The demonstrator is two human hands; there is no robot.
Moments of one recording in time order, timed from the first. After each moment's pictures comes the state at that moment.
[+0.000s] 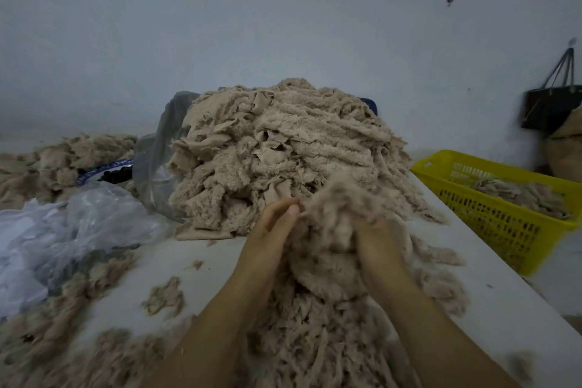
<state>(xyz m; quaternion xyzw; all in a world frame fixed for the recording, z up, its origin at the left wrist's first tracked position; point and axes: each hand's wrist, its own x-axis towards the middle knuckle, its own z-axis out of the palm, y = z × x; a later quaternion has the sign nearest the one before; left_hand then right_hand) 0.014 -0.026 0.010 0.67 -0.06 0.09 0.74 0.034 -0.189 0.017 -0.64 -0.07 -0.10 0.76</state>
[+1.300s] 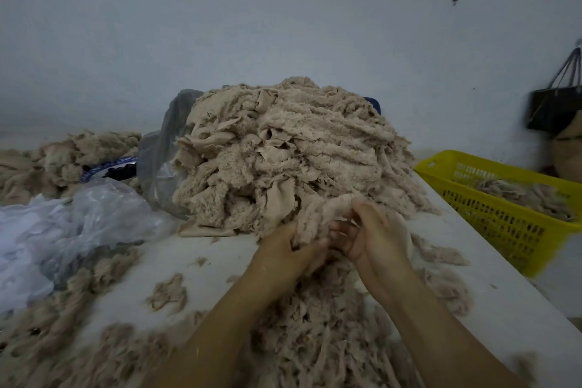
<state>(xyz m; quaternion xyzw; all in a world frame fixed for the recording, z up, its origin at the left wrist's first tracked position) 0.015 -0.028 0.004 0.83 -0.10 0.08 0.54 0.042 -0.185 0.012 -0.44 -0.04 0.00 0.90</state>
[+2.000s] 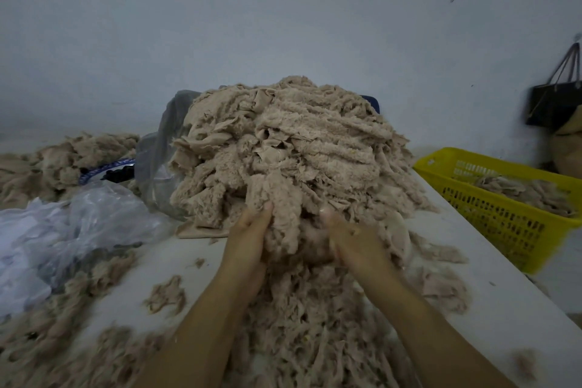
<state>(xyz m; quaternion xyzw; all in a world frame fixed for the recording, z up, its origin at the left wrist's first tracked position) 0.026 -0.011 0.008 0.54 0.05 0.06 0.84 0.033 -0.182 0.004 -0.78 -0.09 0.00 0.61</state>
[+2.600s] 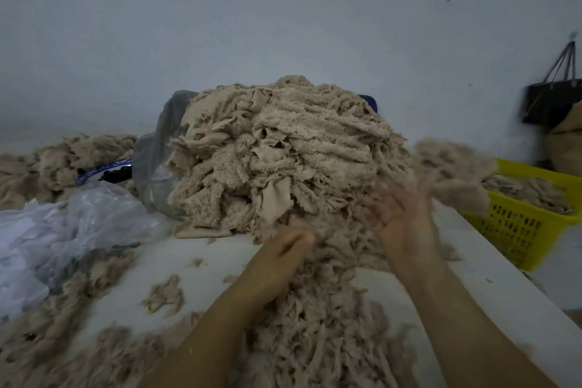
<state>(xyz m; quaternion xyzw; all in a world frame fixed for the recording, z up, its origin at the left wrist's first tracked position) 0.019 -0.019 -0.011 0.86 -0.11 0.03 0.50 0.052 -0.227 0.021 -0.43 0.01 -0.08 0.90</state>
